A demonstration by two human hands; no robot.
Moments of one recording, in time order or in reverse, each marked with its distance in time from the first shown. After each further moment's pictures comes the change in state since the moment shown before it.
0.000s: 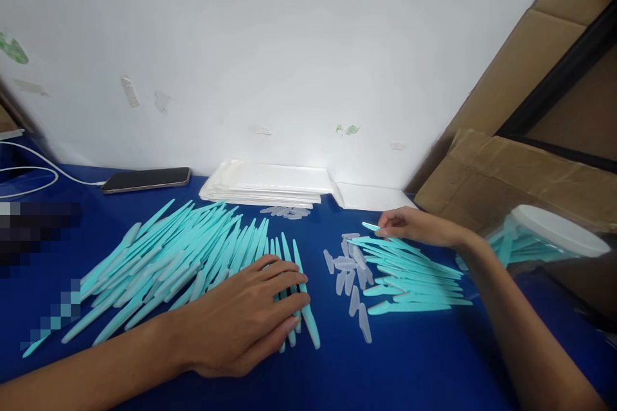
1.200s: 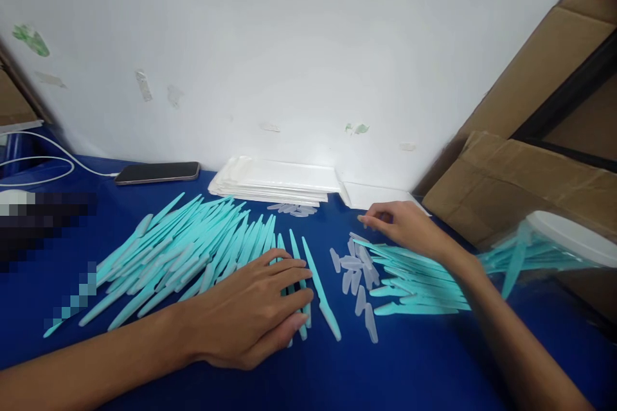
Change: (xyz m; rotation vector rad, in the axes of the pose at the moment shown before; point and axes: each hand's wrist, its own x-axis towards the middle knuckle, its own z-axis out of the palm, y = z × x) left_hand 0.001 0.002 -0.004 -0.058 -0.020 -0.047; right_hand 0.010 -0.052 0.033 -0.395 0.371 -0.062
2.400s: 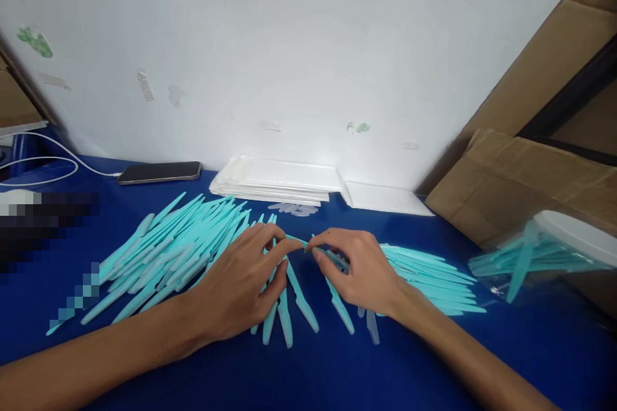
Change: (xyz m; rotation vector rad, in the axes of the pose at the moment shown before) left_hand 0.002 -0.007 0.007 0.105 0.281 -0.330; right_hand -0.026 -0.097 0.048 0.309 0.130 -0.258
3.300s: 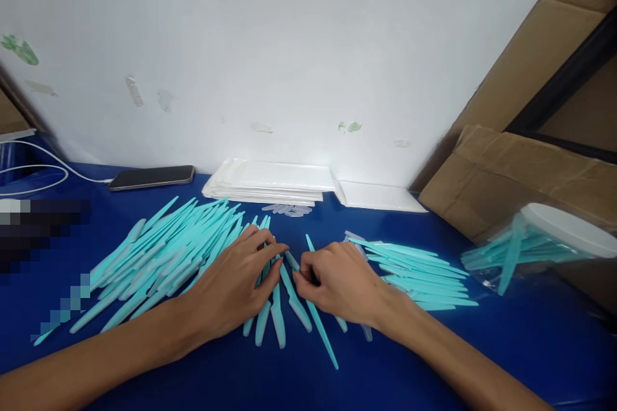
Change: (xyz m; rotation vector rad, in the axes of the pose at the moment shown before) left_hand 0.004 -0.006 0.011 -0.081 -0.078 -0.101; right_hand 0.000 -0.005 0.019 -0.302 -0.163 0.020
